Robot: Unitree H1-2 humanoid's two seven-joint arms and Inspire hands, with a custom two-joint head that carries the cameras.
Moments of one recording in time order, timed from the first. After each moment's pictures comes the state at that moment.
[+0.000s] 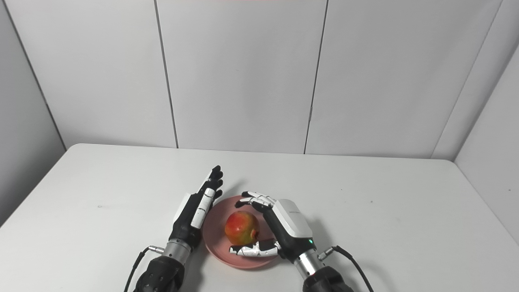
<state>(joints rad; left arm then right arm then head) -0.33 -0.05 -0.10 0.37 0.05 -0.16 -0.05 -0.35 -0.15 0.37 0.28 -0.61 -0.28 -0.07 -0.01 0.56</state>
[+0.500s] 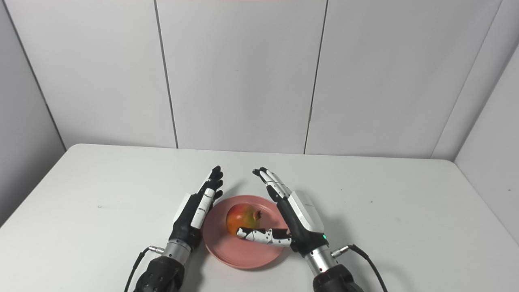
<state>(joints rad) -0.33 -0.05 -0.09 0.37 0.04 -0.16 -0.05 -0.30 -0.15 0.28 0.18 -0.48 -0.29 -0.07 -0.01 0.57</state>
